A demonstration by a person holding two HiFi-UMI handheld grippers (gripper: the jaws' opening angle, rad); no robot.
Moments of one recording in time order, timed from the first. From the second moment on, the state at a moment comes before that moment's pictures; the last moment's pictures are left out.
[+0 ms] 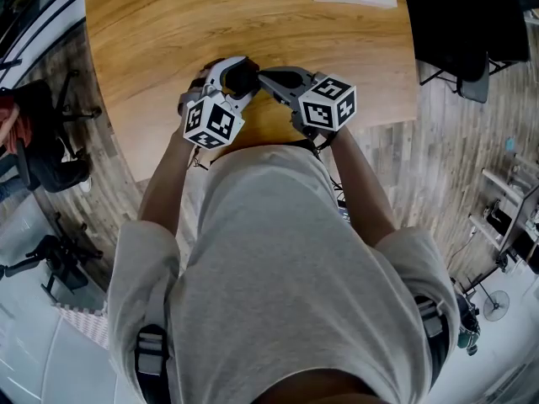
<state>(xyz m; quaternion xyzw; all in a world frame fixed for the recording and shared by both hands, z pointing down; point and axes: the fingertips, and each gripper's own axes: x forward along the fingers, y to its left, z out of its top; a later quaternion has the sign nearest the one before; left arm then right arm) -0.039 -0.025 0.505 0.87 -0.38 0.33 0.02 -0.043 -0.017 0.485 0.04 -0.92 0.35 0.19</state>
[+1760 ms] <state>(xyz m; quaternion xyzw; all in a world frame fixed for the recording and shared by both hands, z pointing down) -0.023 -0.035 0.524 0.85 -0.37 0.38 0.03 -0.032 -0.017 0.474 0.06 -0.92 0.29 0.23</state>
